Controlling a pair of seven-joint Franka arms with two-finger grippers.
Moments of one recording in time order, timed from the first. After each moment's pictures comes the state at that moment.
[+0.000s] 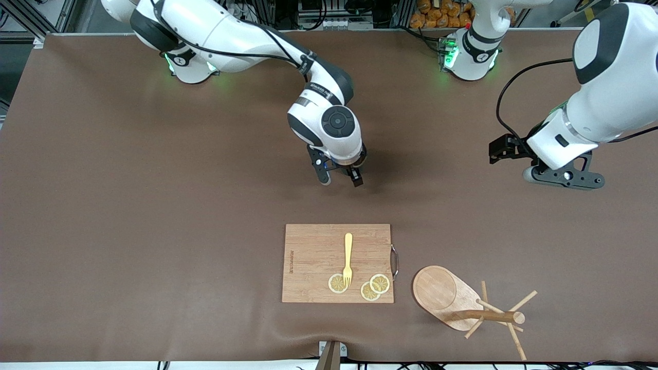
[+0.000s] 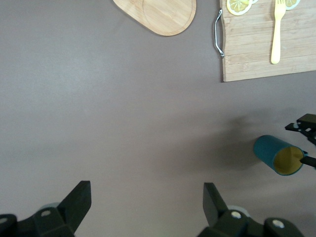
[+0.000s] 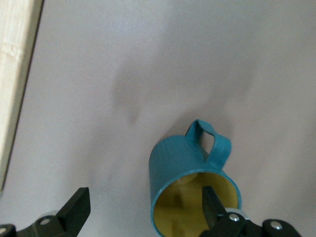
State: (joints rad) left arm -0.09 0.13 -0.12 -1.60 -0.06 1.67 -0.07; right arm 0.53 0.84 0.44 -1.26 -0.16 2.04 2.13
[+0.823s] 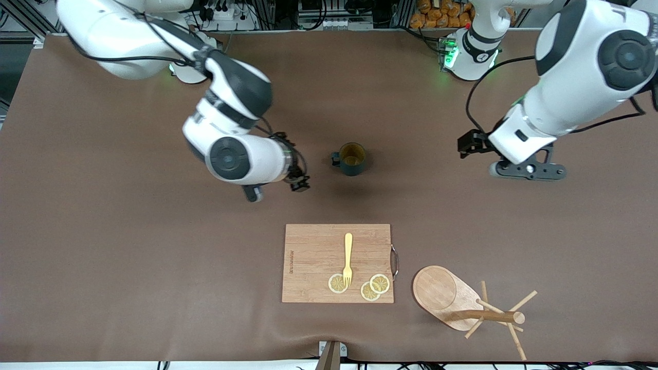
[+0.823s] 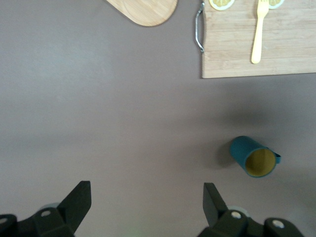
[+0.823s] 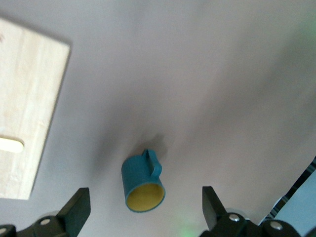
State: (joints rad) left arm -0.10 0.14 -0.24 -1.60 -0.06 1.67 -0.28; right arm -0.08 0.82 0.97 -1.21 -0.24 1.59 1.95
